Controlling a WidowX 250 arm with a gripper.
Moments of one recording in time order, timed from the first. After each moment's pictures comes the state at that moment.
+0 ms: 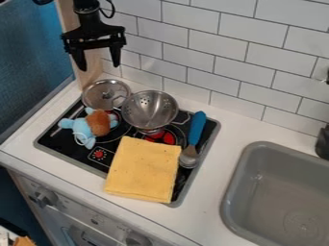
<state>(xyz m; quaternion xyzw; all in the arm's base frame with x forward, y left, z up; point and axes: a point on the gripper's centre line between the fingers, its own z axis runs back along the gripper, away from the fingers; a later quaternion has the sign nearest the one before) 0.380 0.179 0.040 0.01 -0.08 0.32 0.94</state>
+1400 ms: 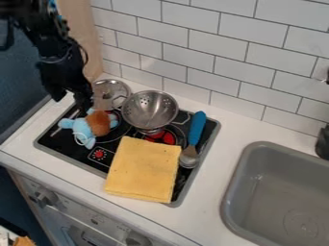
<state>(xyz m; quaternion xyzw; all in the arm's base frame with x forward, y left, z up) 0.295 0.179 0.010 0.07 -0.11 -0.02 0.99</state>
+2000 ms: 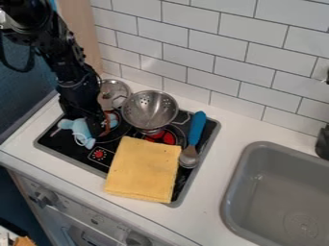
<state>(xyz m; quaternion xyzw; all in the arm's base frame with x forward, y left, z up) 0.295 0.155 -0.031 0.03 -0.07 -0.10 0.99</state>
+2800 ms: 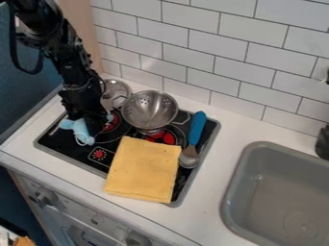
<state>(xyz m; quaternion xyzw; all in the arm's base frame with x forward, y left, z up) 0.302 0.163 -0.046 0.03 -0.05 -0.04 1.00</state>
